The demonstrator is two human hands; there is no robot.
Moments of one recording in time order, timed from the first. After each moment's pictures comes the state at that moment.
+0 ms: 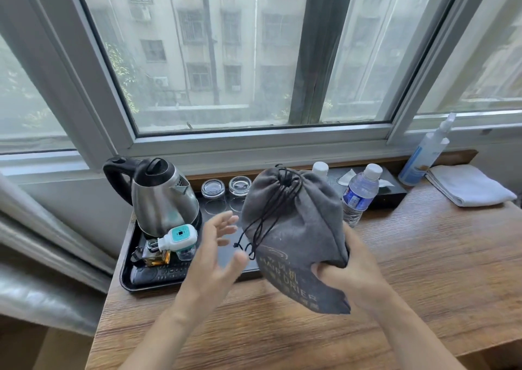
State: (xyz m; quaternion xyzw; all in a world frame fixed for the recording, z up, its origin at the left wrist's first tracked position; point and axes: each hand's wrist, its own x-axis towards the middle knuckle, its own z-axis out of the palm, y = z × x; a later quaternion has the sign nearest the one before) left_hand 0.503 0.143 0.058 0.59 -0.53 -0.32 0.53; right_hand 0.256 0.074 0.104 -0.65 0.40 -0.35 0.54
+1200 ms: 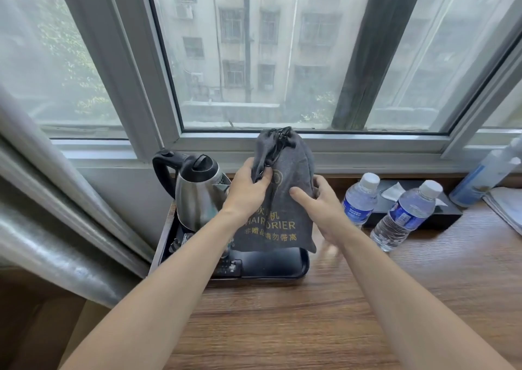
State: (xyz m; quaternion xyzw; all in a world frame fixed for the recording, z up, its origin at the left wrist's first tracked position) left_hand 0.568 0.011 0.080 0.64 -0.43 -0.30 0.56; right_hand 0.394 -0.037 0.079 -0.58 0.43 -0.33 0.61
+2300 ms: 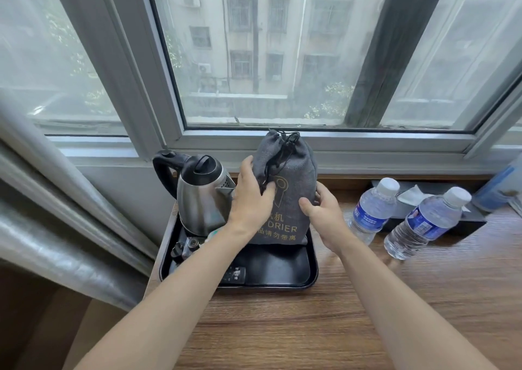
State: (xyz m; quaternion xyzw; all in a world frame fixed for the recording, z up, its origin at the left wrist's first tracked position) left_hand 0.571 0.006 0.059 0.74 -0.44 -0.19 0.47; right_hand 0.413 -0.064 0.034 -0.58 0.44 -0.36 0.59
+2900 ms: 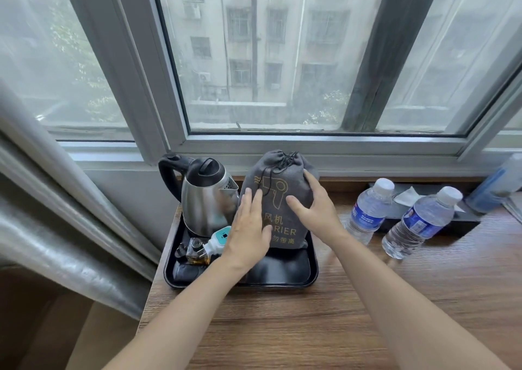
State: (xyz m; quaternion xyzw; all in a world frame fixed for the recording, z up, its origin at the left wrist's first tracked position) left_hand 0.565 0.054 0.015 0.75 -0.56 -0.15 0.33; right_hand 0.418 -0.066 0.034 -0.74 0.45 -0.30 0.41
